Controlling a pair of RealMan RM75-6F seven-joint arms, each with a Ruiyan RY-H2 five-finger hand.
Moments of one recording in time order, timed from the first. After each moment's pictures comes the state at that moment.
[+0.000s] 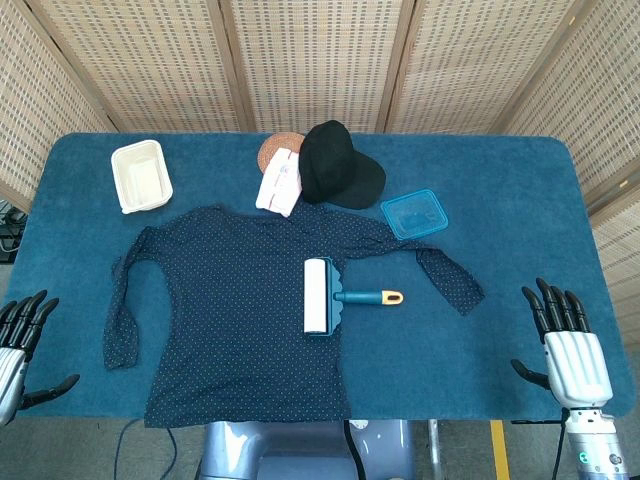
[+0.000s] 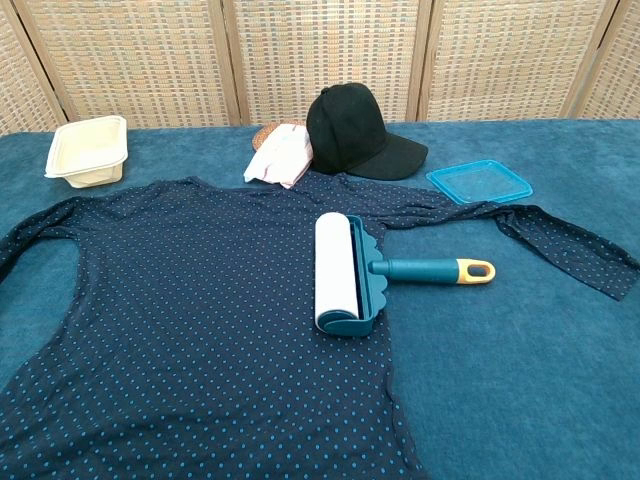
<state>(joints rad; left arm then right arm) 0.00 -1.04 0.04 -1.74 1.66 1.60 0.01 0.07 -1.13 0.06 -1.82 -1.52 1.51 -0.25</state>
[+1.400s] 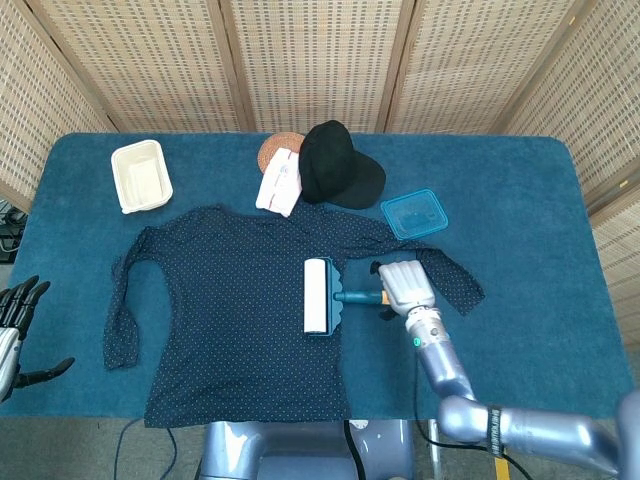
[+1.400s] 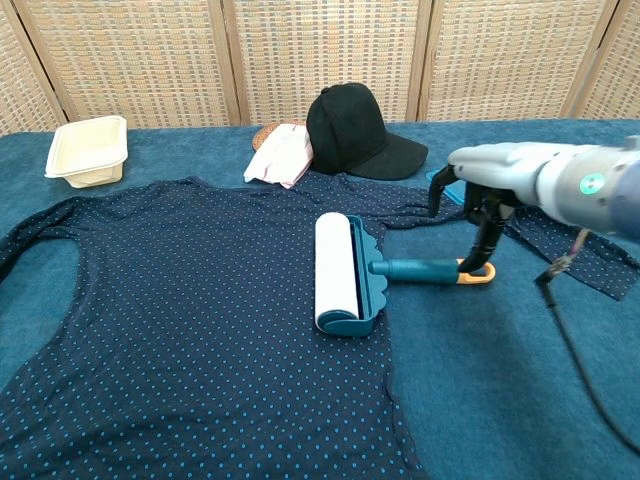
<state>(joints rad) -0.05 -1.01 -0.01 -1.75 1.52 1.47 -0.06 0.79 -1.56 0.32 -1.73 -0.55 1.08 -0.92</state>
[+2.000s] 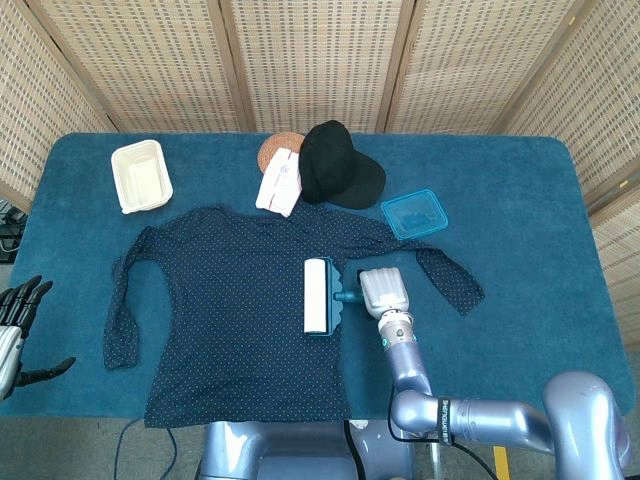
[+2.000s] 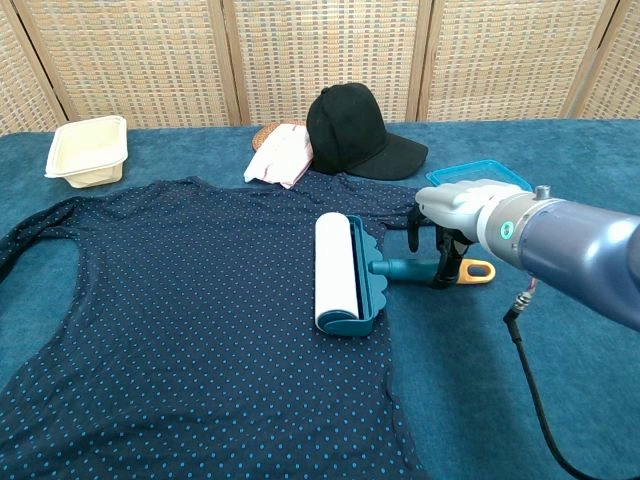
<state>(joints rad) -0.06 -1.01 -0.02 -1.75 1.50 1.46 -0.06 0.92 -1.75 0.29 -1.55 -0.40 1.17 -1.00</state>
